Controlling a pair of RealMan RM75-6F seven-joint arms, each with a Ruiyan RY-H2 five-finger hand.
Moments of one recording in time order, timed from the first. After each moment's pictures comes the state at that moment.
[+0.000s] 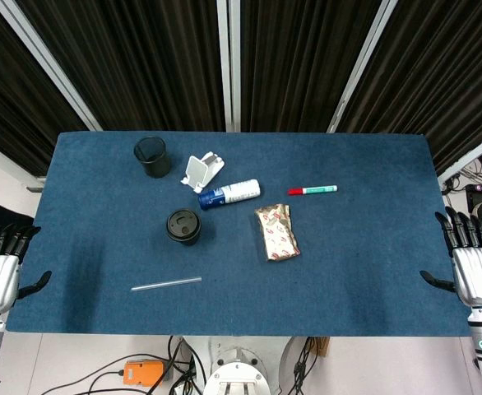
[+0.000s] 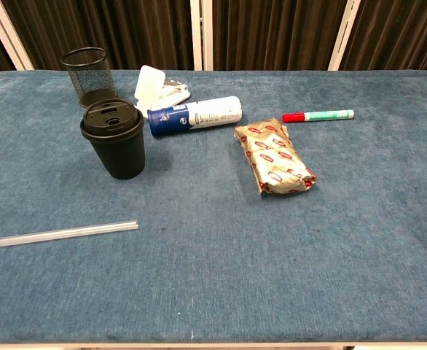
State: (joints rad) left arm -0.07 -1.14 -0.04 -1.62 1.45 1.51 0.07; right arm 0.12 -1.08 0.10 -1.66 -1.48 1.46 -0.08
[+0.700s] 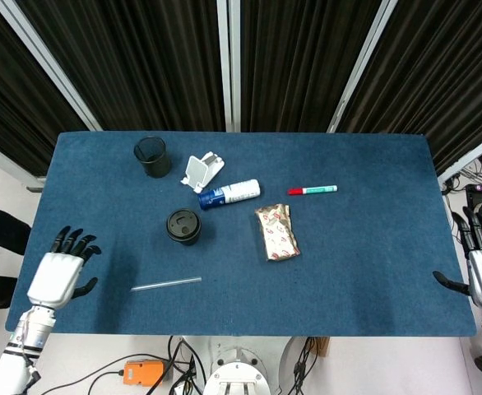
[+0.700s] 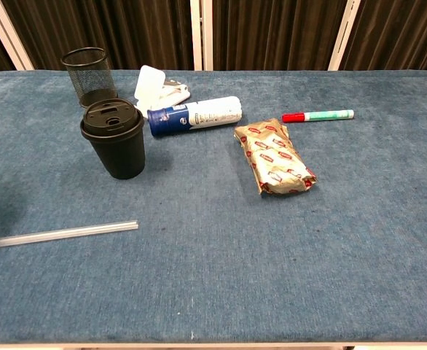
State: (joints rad) left arm -0.19 -1.21 -0.01 -1.75 1.52 1.32 0.40; right arm 0.09 -1.05 0.10 -1.66 -1.48 1.51 -0.06
